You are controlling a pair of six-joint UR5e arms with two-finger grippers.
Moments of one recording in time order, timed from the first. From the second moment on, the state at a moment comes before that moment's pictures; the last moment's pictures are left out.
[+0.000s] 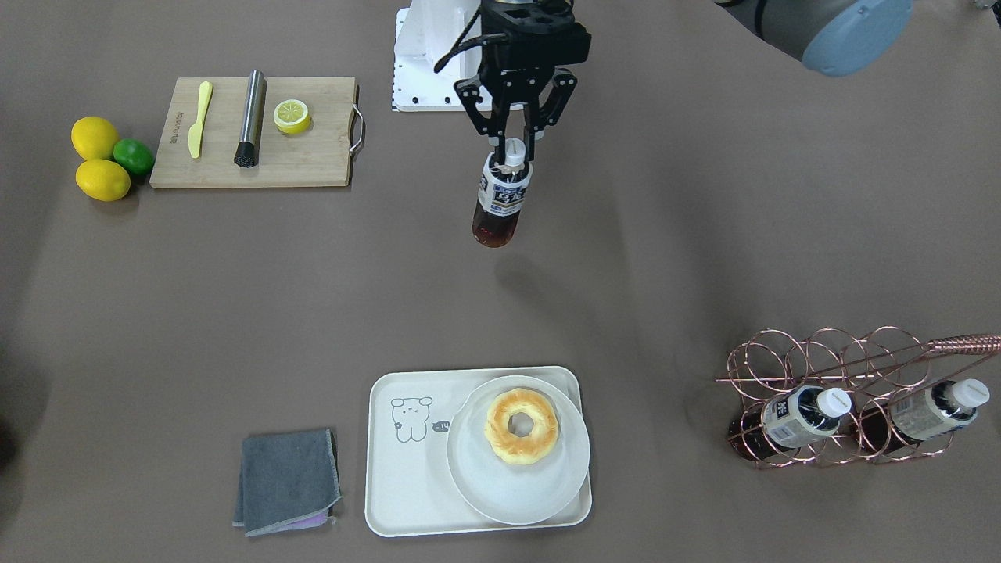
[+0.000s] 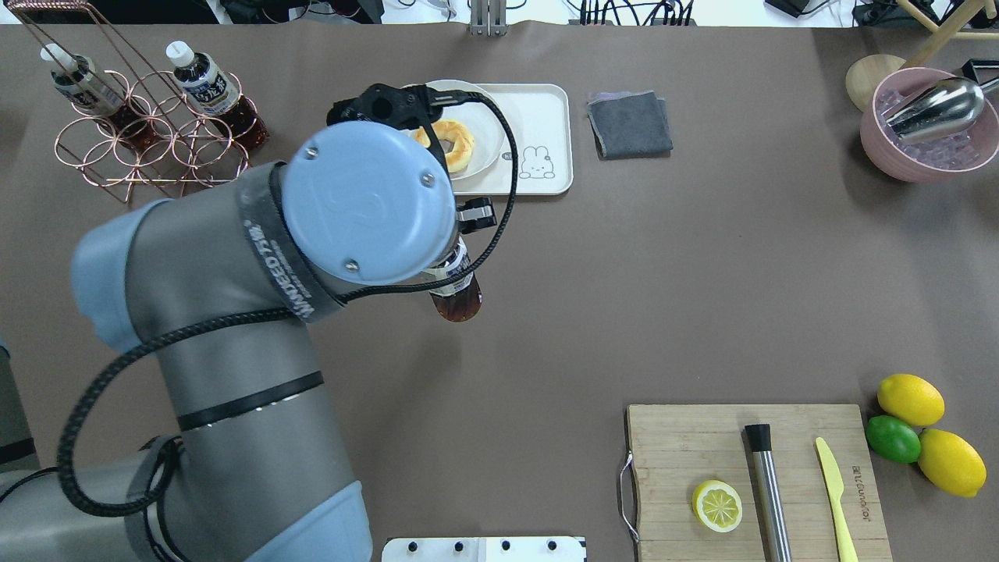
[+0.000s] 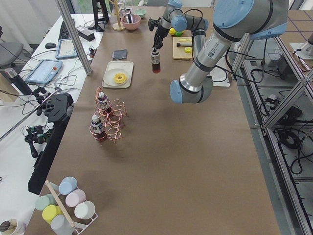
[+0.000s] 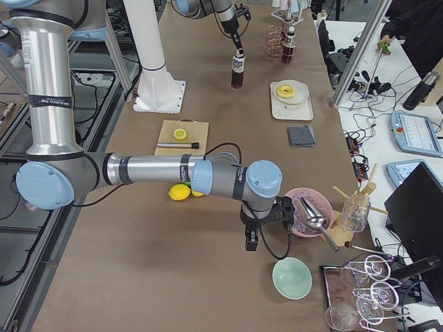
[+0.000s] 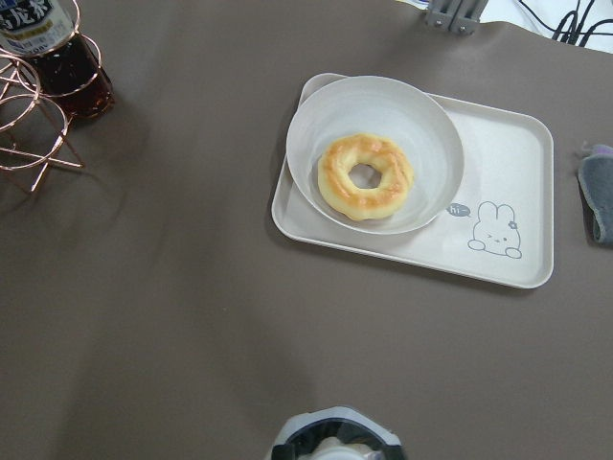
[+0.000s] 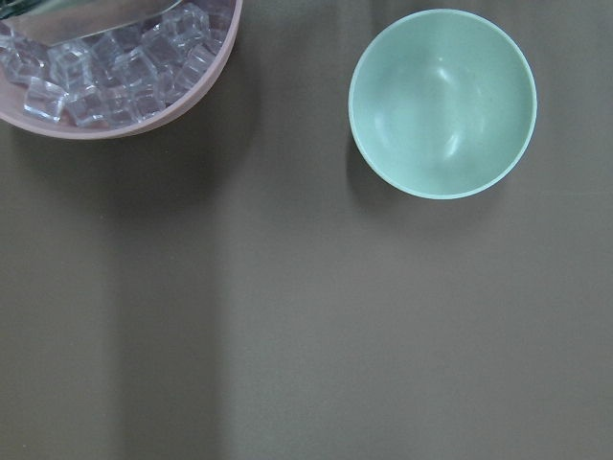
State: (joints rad) left arm -0.46 -2.45 -2.01 -1.11 -1.49 -1.47; right arm 1.66 -1.55 1.63 -1.75 2.31 -0.12
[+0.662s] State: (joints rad) left arm -0.36 -2.49 -1.92 -1.11 -1.38 -1.50; right arm 1.68 -1.58 1.63 -1.73 2.31 -0.13
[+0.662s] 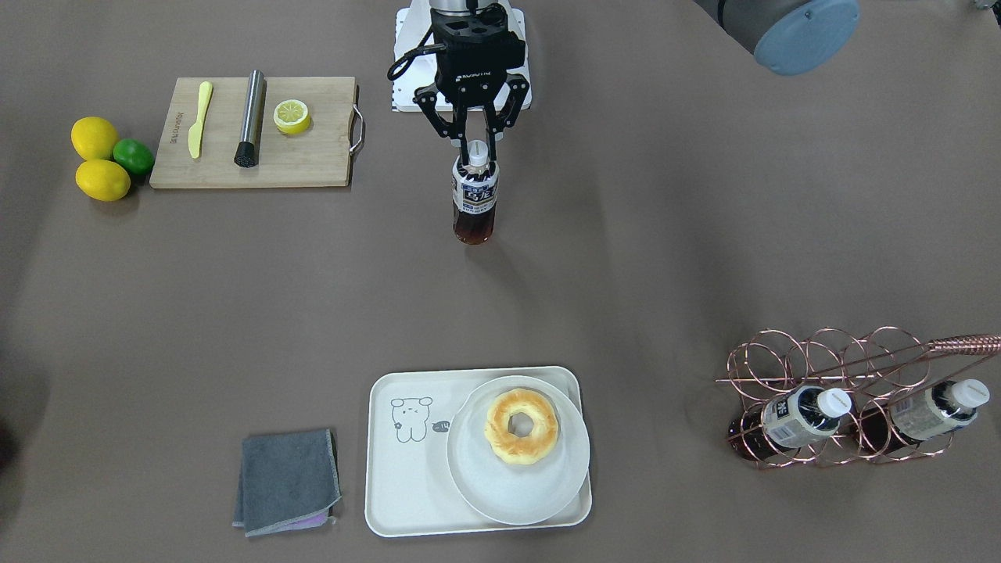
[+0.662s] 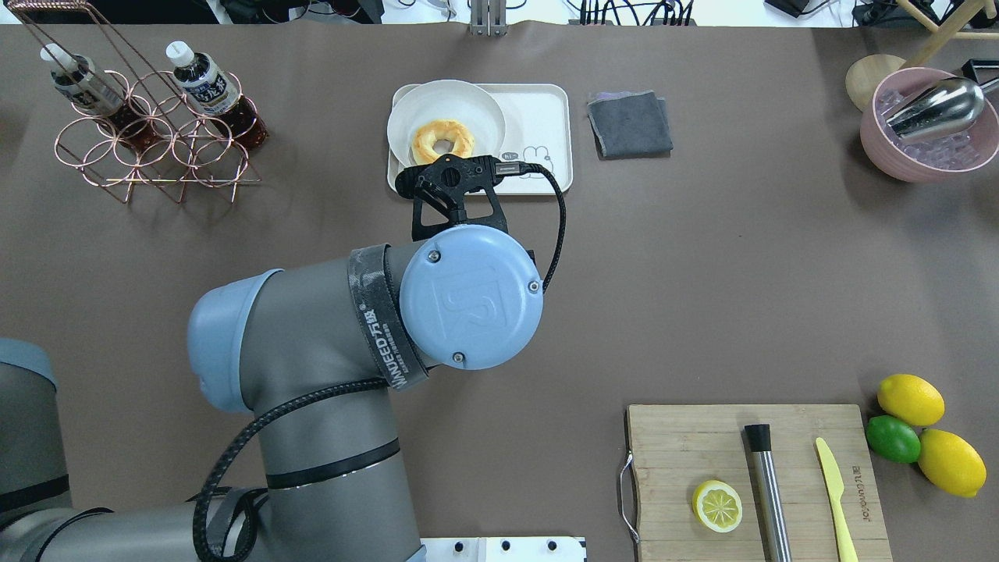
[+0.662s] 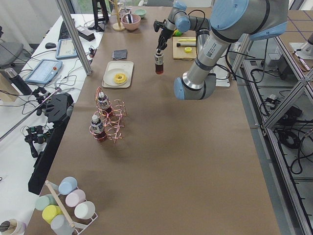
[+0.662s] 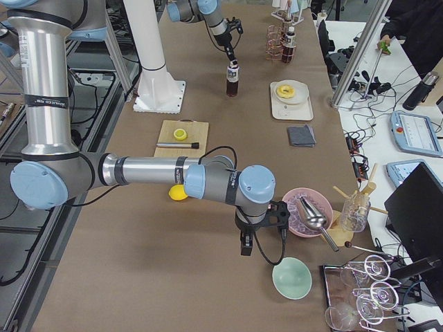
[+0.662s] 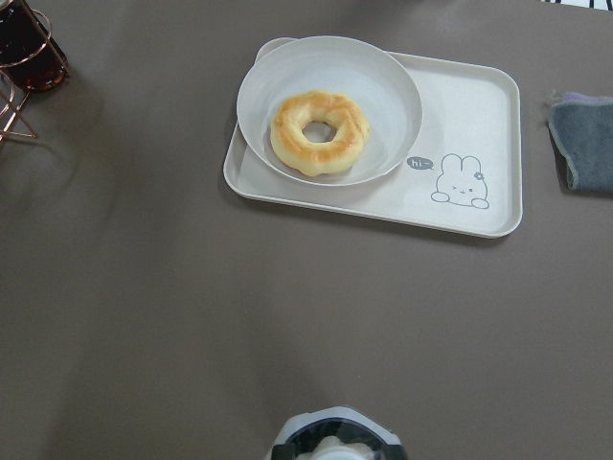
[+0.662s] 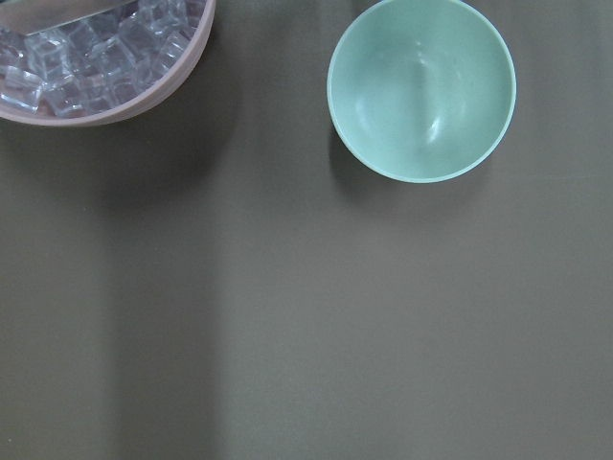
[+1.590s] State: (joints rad) left arm -0.32 -2.47 -1.91 -1.13 -1.35 -1.51; right arm 1.69 -1.58 1.63 -1.72 2.31 -0.13
